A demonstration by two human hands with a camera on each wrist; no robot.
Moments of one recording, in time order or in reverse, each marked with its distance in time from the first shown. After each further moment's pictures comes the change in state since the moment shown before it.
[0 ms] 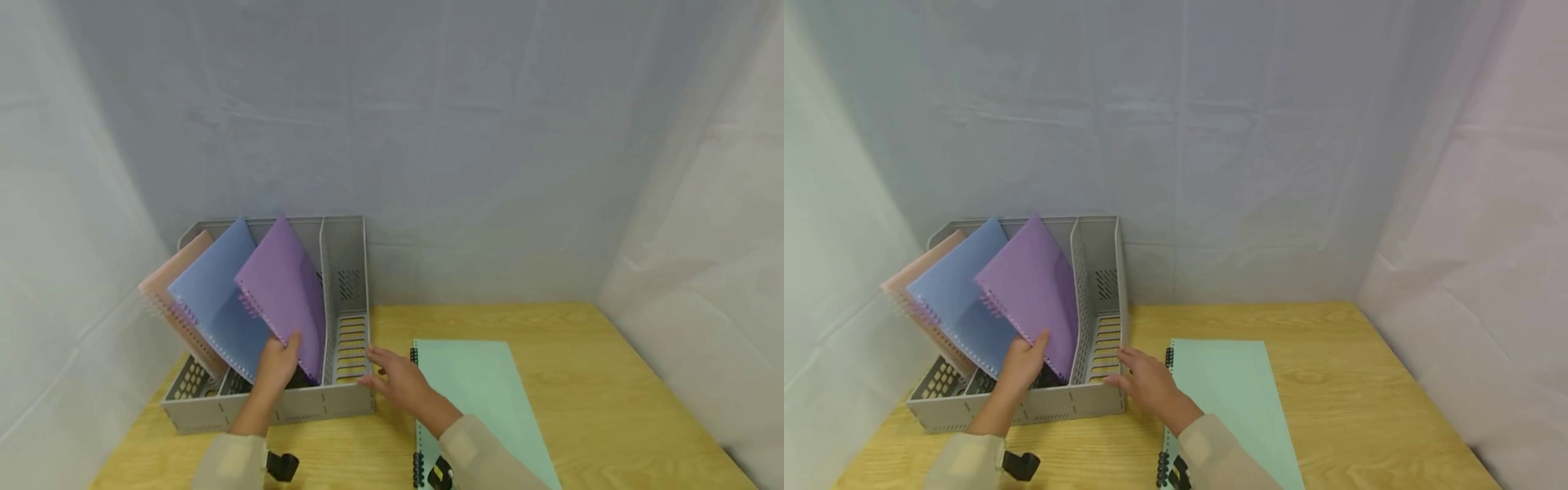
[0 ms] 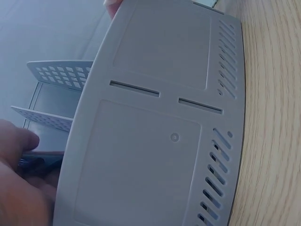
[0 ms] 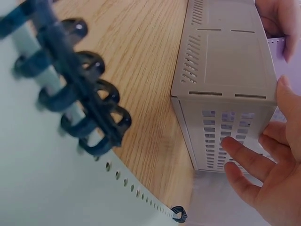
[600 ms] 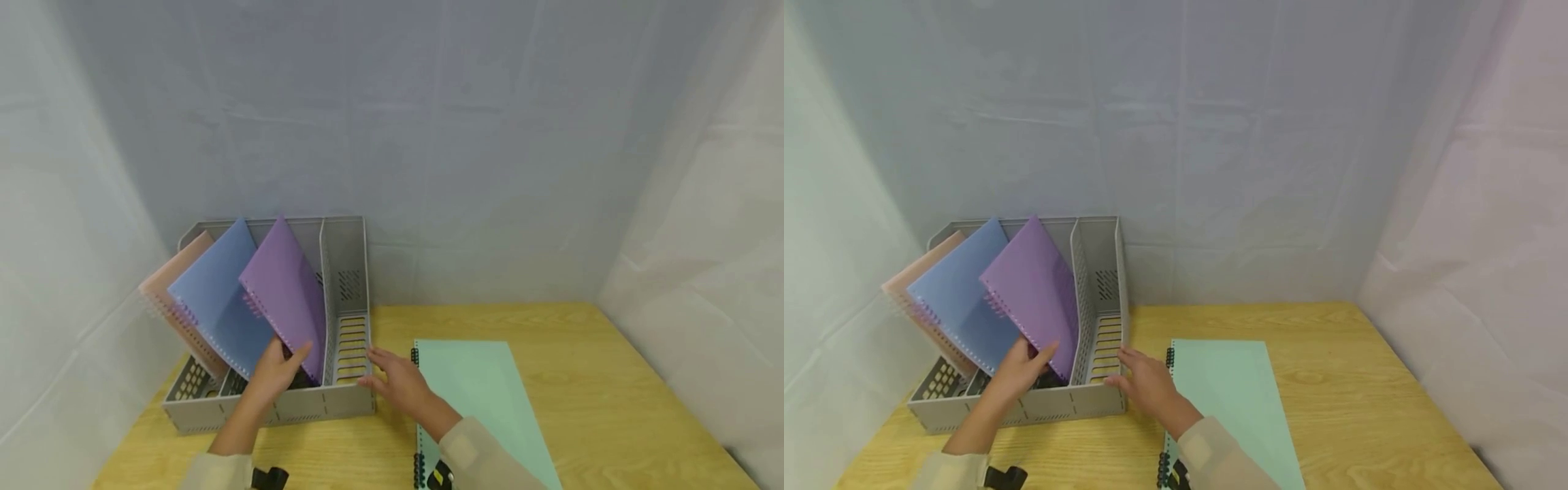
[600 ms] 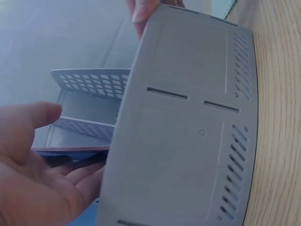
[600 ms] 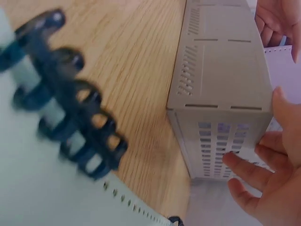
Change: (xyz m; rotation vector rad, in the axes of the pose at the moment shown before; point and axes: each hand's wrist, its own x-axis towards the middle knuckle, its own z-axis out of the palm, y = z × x) left_hand -0.021 0.007 -0.022 -0.004 -0.235 0.031; right_hand 0.000 -0.009 0.005 -0.031 0.030 0.001
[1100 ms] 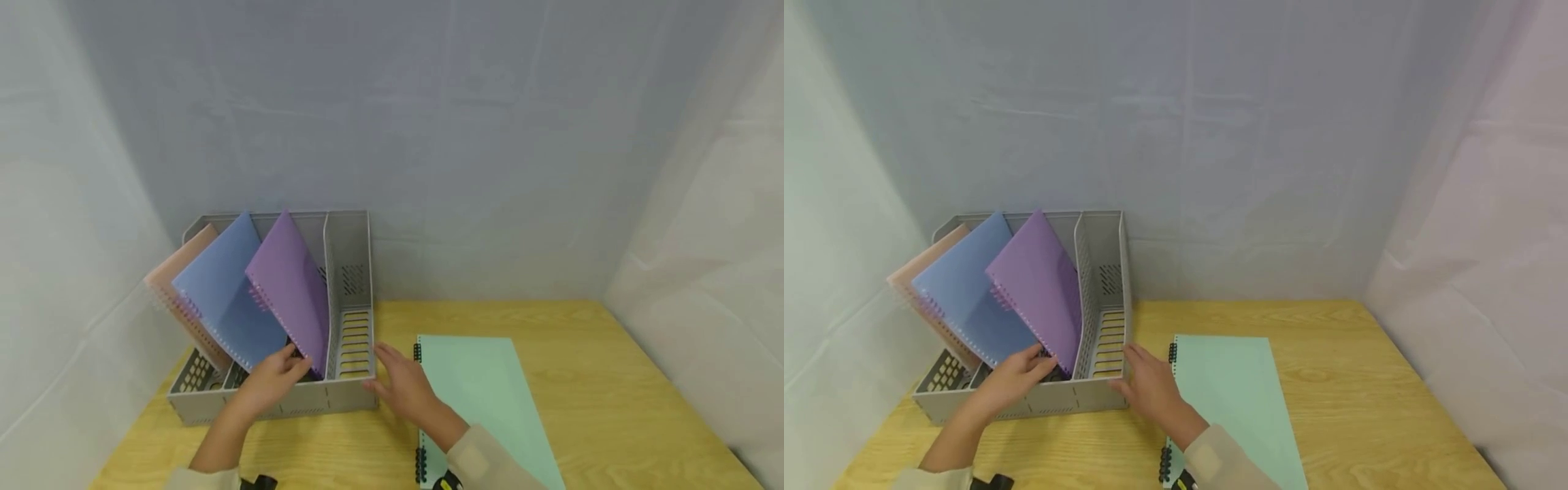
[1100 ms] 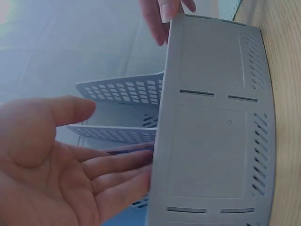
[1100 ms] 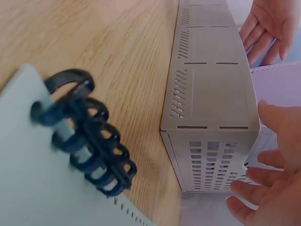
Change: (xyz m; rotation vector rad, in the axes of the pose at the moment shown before) left_hand -0.025 0.017 -0.015 0.220 -0.230 -0.031; right_hand -0.014 -0.008 -0.003 -0.059 0.058 0.025
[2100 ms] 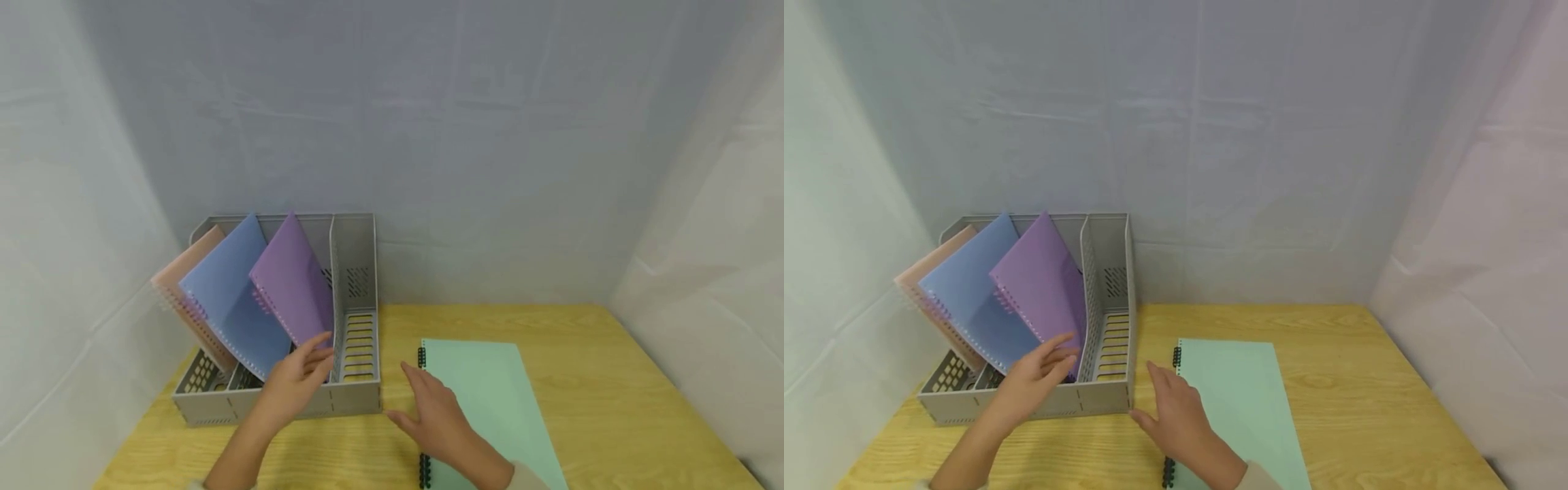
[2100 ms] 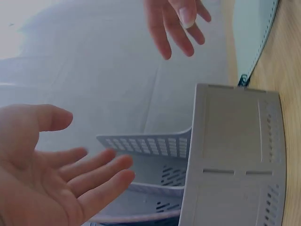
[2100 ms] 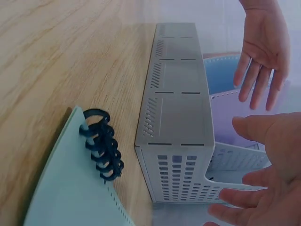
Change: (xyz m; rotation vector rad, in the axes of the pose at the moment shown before) left_hand -0.019 0.041 0.021 -0.132 0.178 0.182; right_hand -0.054 -0.002 -0.032 0.021 -0.003 0.010
